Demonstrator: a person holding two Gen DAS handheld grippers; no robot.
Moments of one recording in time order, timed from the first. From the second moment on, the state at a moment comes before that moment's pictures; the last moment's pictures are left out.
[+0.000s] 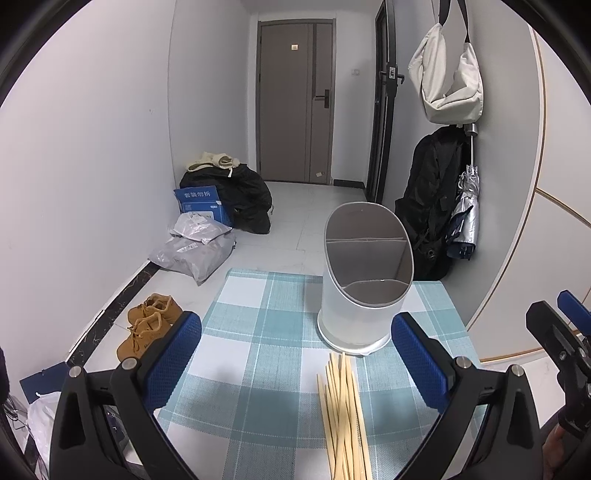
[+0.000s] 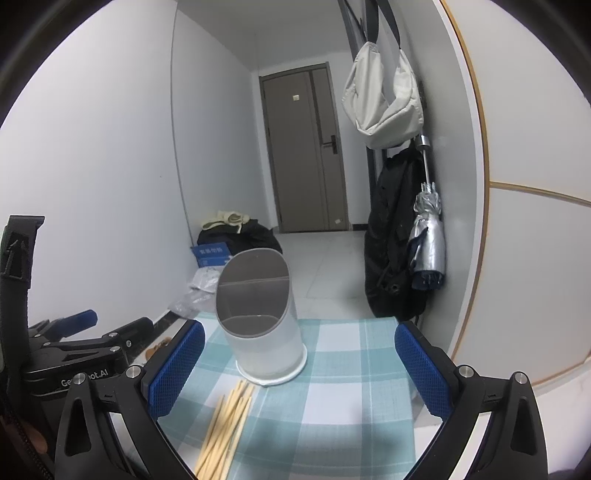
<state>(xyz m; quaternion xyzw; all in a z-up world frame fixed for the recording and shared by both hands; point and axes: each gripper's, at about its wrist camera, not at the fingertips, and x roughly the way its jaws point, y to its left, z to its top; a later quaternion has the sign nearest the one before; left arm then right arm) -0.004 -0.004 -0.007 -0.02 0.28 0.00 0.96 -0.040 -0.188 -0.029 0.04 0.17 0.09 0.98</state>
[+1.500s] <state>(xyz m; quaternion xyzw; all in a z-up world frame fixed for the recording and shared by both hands) 0.042 0.099 -0.041 -0.14 0.40 0.07 0.90 0.087 -0.090 -0.163 -0.11 0.55 0.17 0.81</state>
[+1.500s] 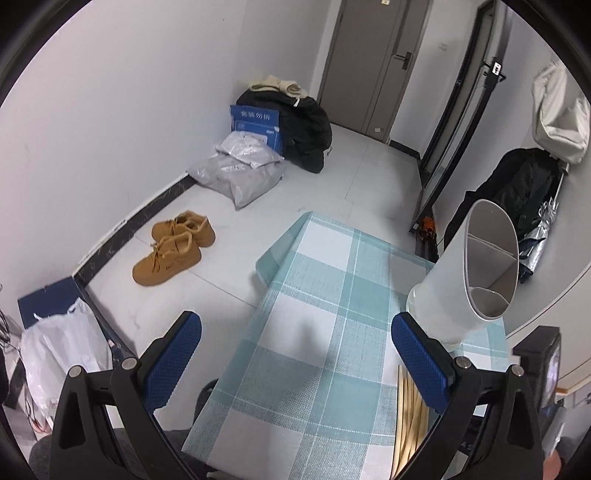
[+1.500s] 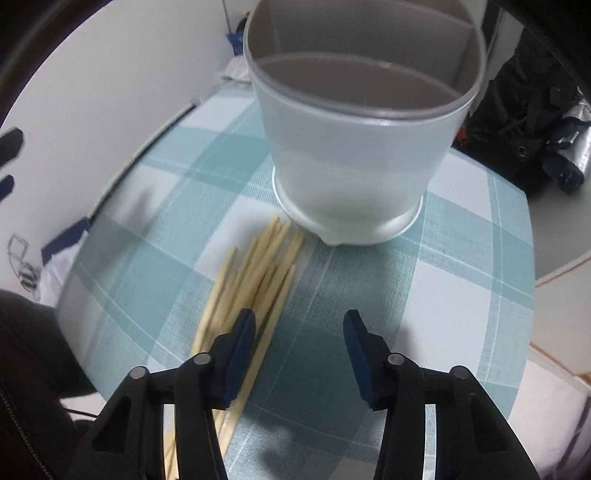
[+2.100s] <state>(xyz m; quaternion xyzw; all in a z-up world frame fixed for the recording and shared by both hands) 0.043 0.112 -0.042 -0.18 0.42 0.07 0.89 0.087 -0.087 -0.161 -0.12 0.57 0.16 0.80</state>
